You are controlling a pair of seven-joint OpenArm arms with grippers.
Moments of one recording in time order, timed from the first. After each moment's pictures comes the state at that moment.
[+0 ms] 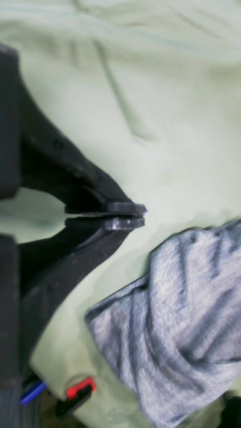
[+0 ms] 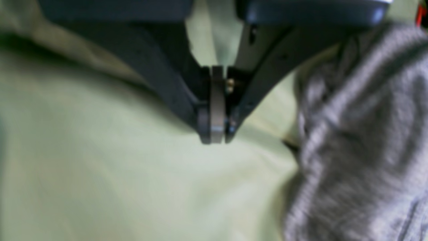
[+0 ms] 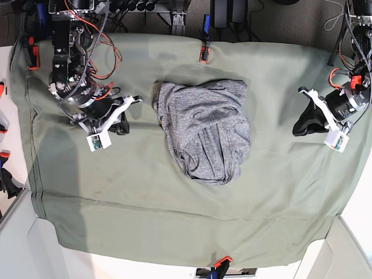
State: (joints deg) left arm 15.3 -33.1 -19.0 97.0 -44.9 -38.5 39.7; right arm -4.9 6.0 3.3 95.0 16.2 22.6 -43.8
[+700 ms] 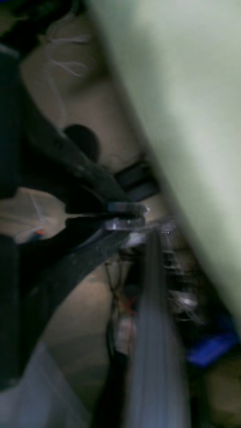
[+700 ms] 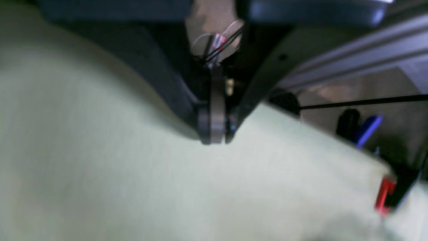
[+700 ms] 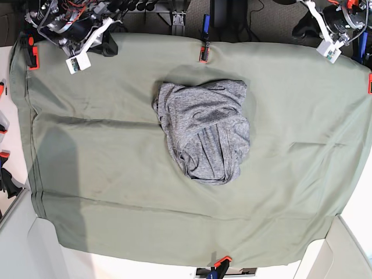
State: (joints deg) left arm 50.8 -30.4 -24.9 106.9 -40.4 -38.3 41.8; right arm -33.9 13.4 9.2 105.9 31.6 29.5 -46.0
